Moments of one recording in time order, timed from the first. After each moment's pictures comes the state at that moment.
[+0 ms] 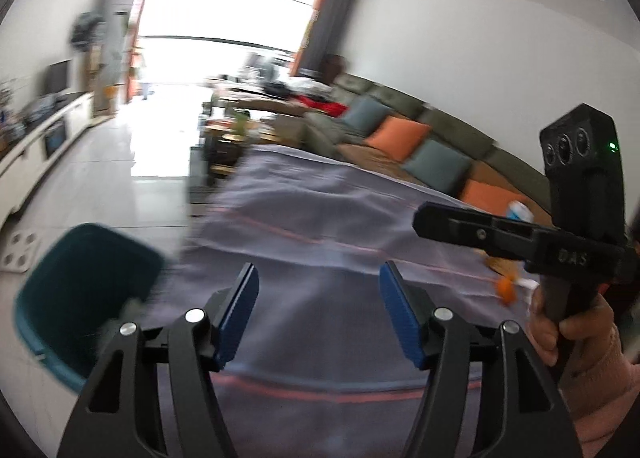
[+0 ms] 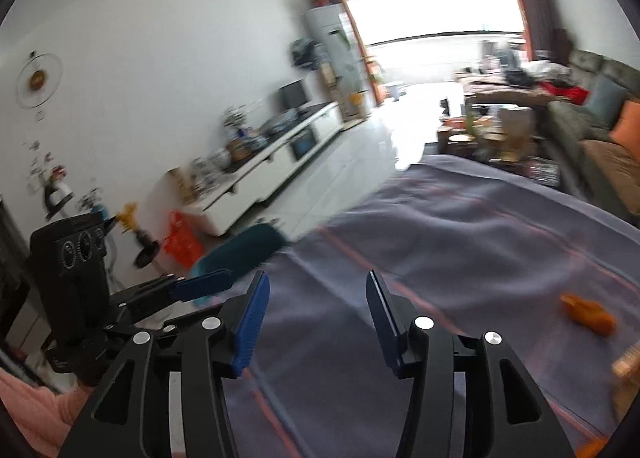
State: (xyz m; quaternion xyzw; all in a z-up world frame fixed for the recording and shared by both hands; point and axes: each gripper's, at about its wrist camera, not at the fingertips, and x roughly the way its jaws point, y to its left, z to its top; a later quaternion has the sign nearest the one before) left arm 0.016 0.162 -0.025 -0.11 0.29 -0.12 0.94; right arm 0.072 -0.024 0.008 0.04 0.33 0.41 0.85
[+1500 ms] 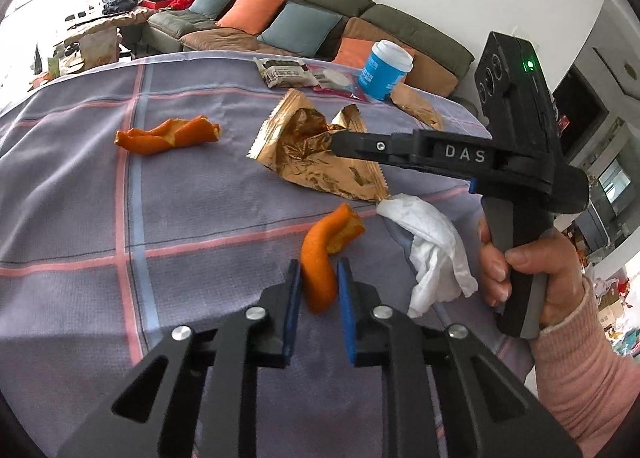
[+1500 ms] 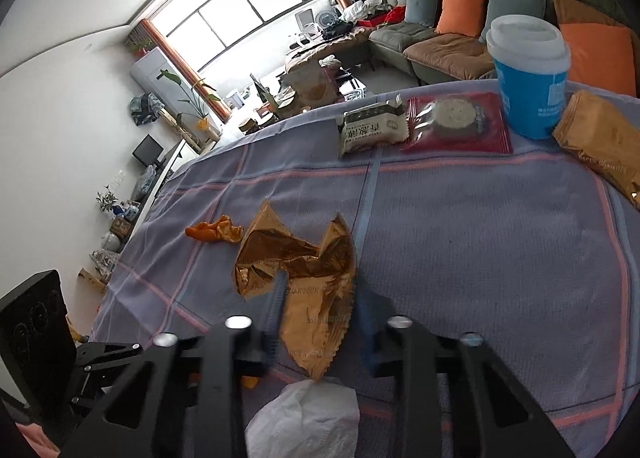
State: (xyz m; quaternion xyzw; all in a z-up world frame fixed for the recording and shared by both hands) left arm 0.106 -0.094 -0.082 -0.02 0.46 -0.34 0.82; right arm 0.129 -0.287 -0.085 0.20 0.42 0.19 0.87
